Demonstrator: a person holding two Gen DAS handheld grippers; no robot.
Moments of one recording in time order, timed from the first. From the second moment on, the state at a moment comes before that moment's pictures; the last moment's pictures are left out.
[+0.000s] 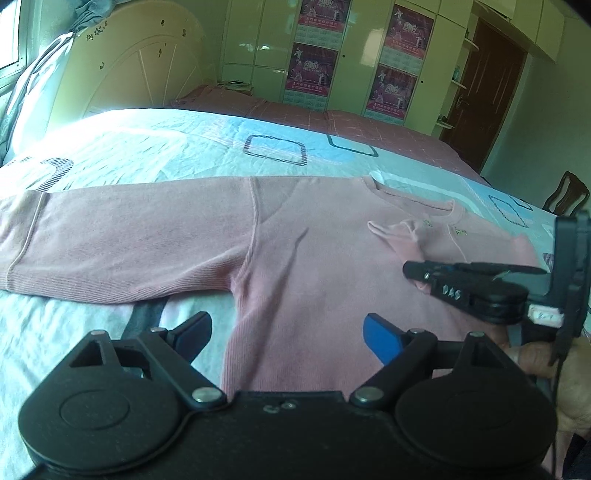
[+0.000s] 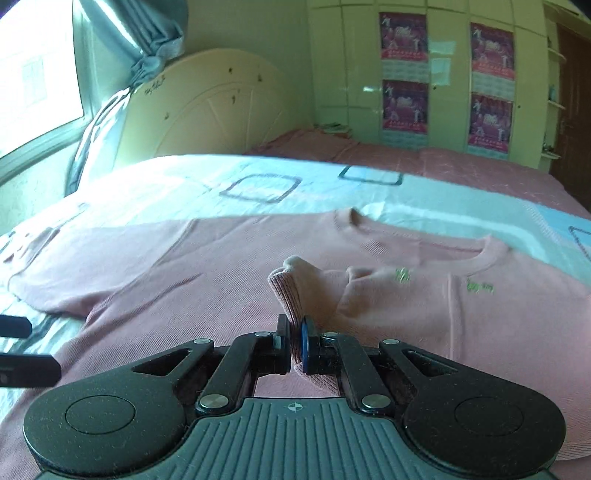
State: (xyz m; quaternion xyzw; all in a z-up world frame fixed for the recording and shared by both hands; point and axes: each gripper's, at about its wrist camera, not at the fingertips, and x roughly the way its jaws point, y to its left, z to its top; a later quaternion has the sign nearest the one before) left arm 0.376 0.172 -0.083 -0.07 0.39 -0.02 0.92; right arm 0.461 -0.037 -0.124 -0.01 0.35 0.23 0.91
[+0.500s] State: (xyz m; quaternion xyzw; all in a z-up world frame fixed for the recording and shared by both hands) left arm 0.467 0.110 -0.125 -0.16 0.42 -0.14 0.88; right arm 0.398 -0.188 -0.108 0.06 0.35 0.08 0.93
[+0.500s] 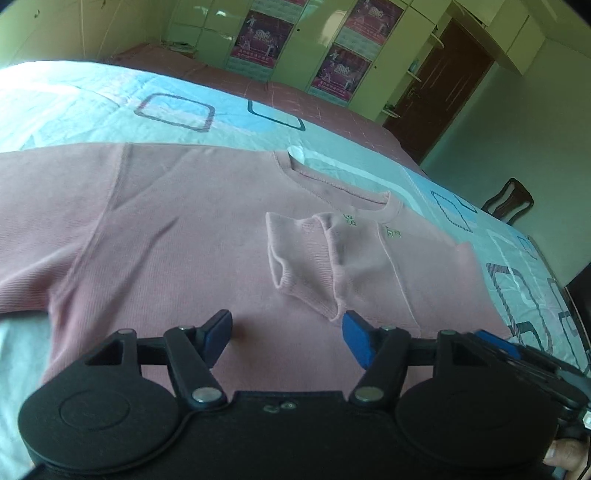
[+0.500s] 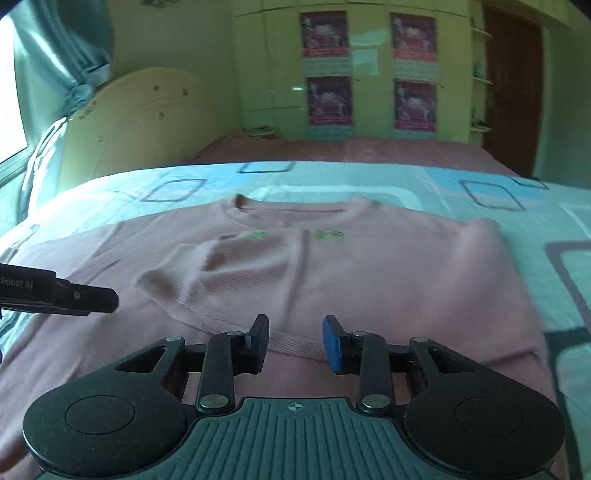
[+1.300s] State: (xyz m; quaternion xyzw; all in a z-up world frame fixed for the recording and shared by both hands) left arm 0.501 0.090 -0.157 -0.14 0.35 -0.10 0.92; right arm 0.403 -0.311 -0.138 0.03 0.37 -0.06 0.93
